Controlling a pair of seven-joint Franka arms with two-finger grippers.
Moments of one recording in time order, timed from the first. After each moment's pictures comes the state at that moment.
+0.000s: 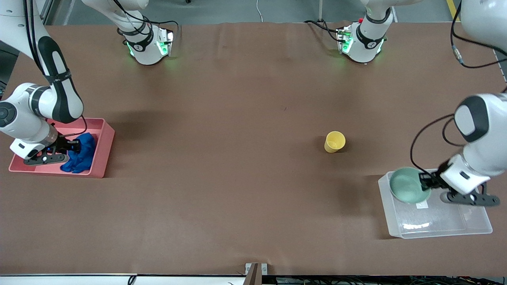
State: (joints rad) left arm 0.10 0.55 -0.07 -1.44 0.01 2.14 0.18; right arm -0.08 0.35 -0.26 -2.13 -0.13 2.48 -0.40
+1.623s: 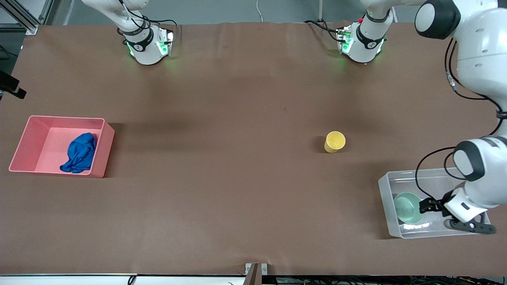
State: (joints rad) left arm 0.16 0.75 -0.08 -1.28 0.01 2.24 0.29; right arm -0.08 0.00 -0.06 -1.46 0.00 1.44 -0.02
